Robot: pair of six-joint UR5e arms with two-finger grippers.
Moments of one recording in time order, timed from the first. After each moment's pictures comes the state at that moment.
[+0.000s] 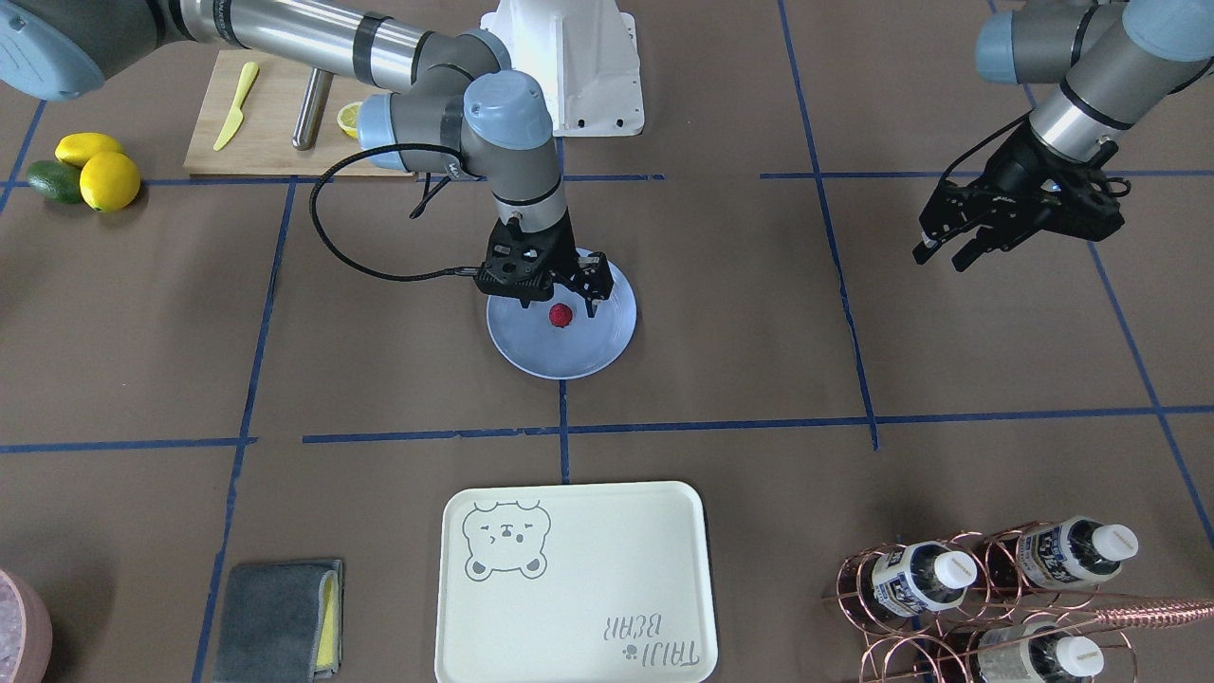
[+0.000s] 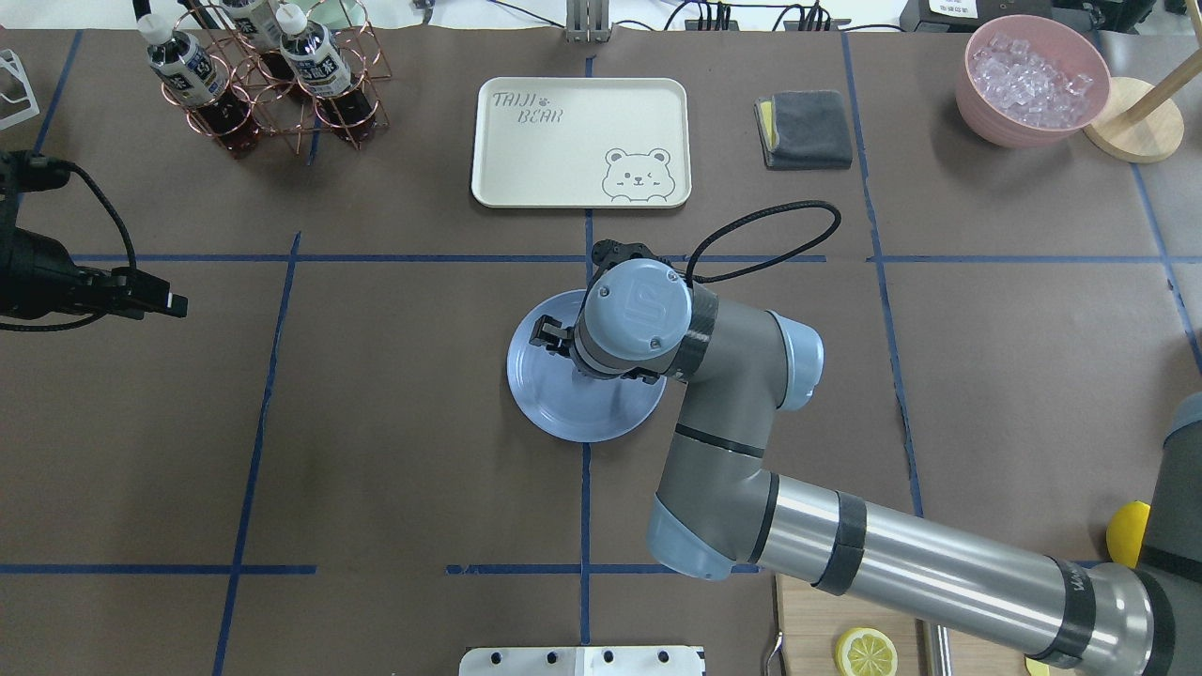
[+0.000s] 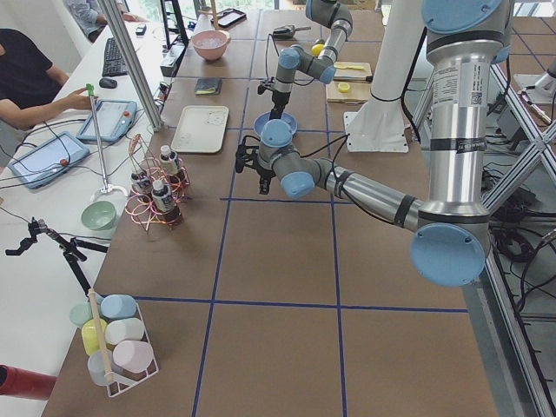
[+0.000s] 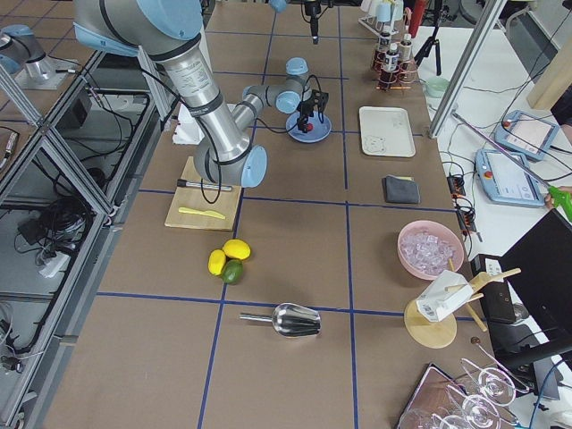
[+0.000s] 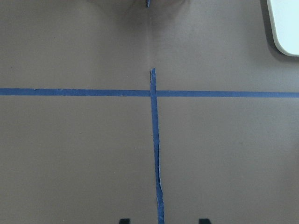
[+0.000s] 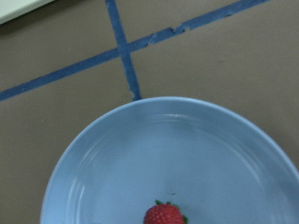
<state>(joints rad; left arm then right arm) -0.95 -1.54 -1.92 -2.19 -2.19 -1.00 0.45 -0.85 1.52 -1.31 1.73 1.60</state>
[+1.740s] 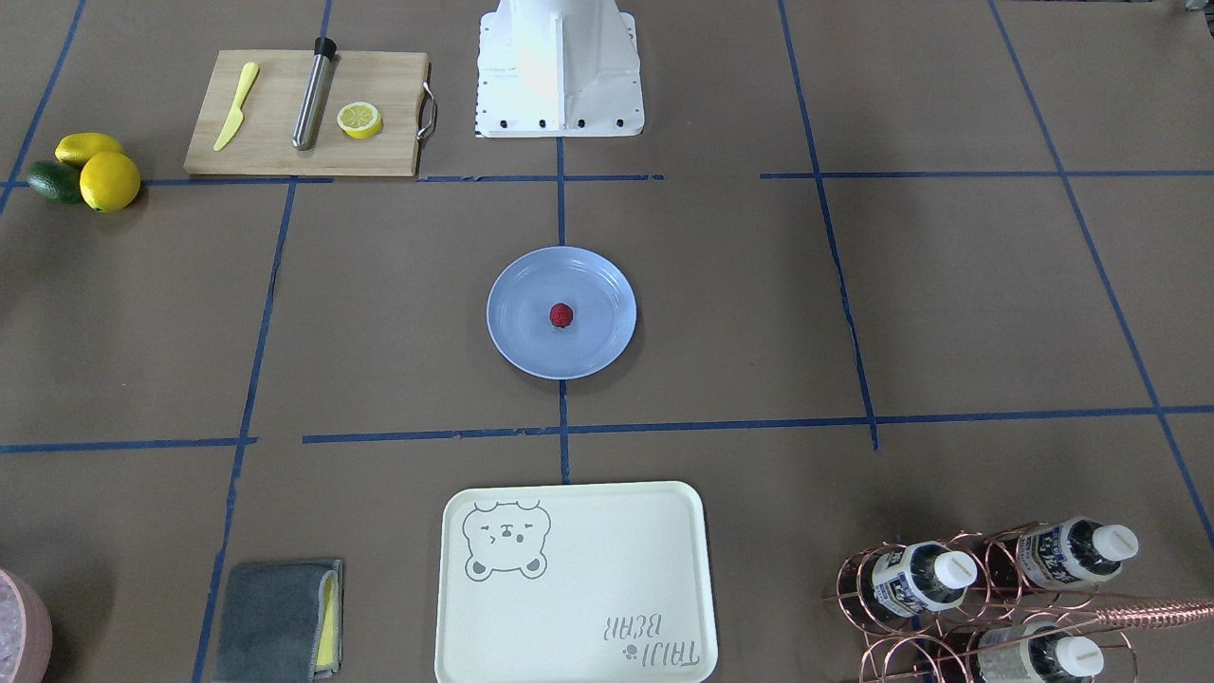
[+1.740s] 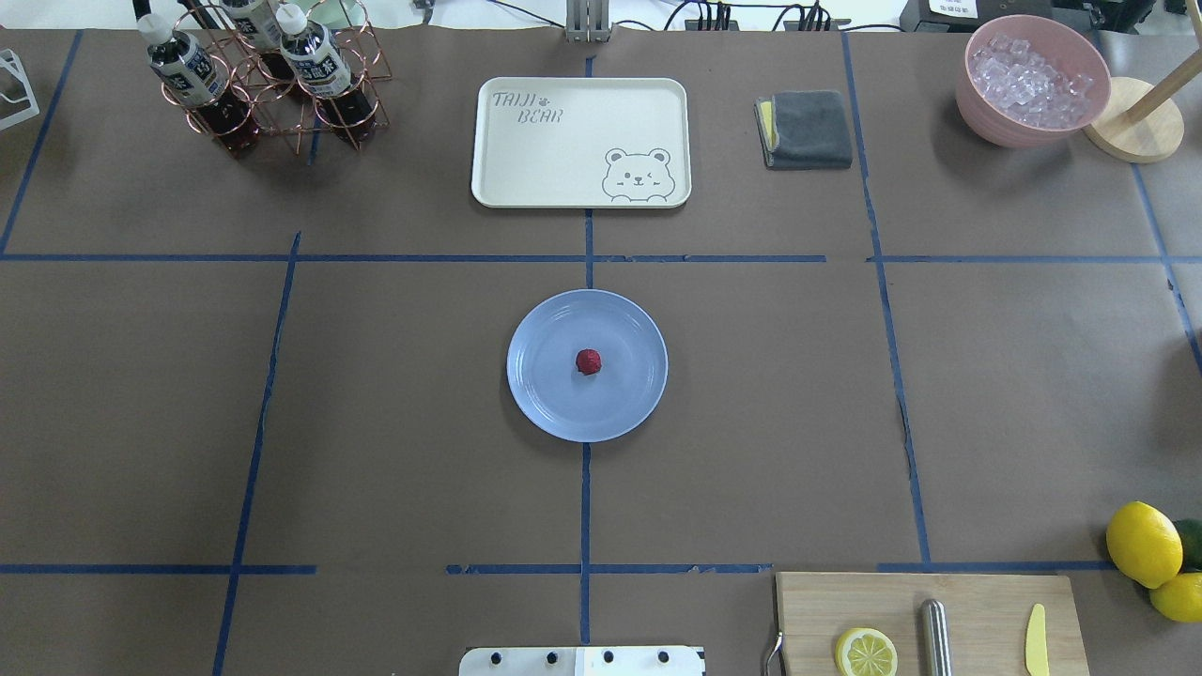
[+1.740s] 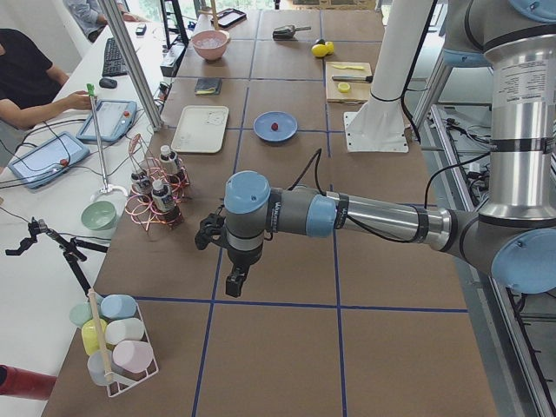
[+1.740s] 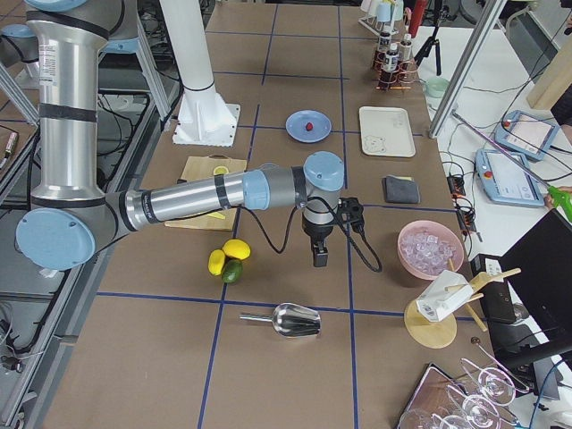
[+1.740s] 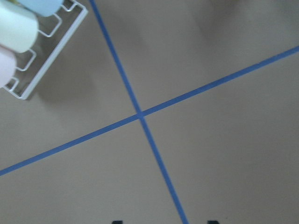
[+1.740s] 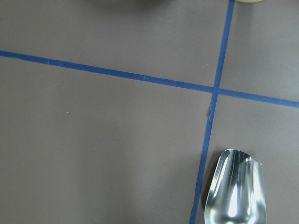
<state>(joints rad) -1.61 -1.48 -1.81 -1.52 -2.30 0.20 1.46 -1.65 1.89 -1.68 2.32 0.02</state>
